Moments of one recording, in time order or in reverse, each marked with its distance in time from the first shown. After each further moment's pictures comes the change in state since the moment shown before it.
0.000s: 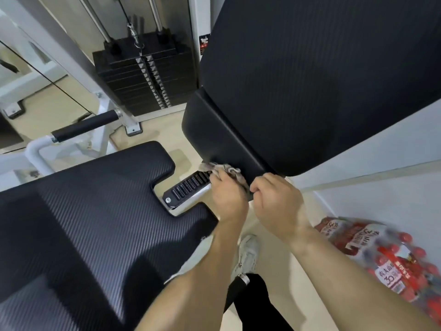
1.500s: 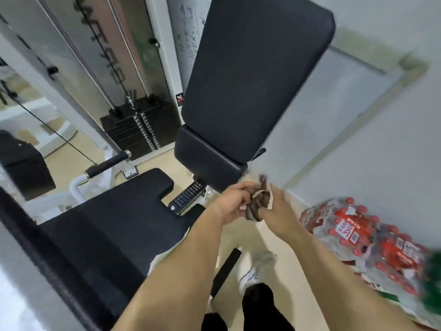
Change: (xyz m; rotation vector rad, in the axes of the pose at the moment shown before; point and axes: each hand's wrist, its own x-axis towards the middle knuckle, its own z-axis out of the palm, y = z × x) left_hand -0.126 0.046 -0.146 -0.696 -1.071 -0.128; right_hand -0.119 -0.058 -0.131 0.526 -0.270 0.778
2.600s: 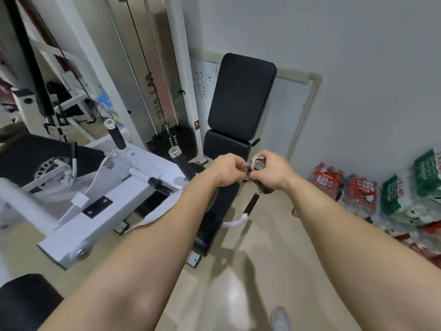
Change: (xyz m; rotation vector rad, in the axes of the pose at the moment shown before) left_hand -0.486 -0.046 0.005 1.326 0.146 0.500; right_hand -0.438 -0.131 0.059 -0.147 0.277 -0.188
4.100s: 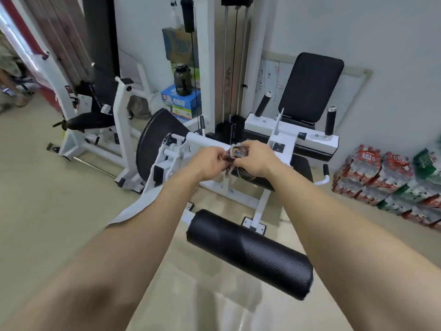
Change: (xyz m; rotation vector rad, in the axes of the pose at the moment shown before) left_hand -0.454 -0.445 -0.275 0.063 0.161 0.073; right_hand -0.273 -0.509 0.392 -0.035 0.060 -0.100
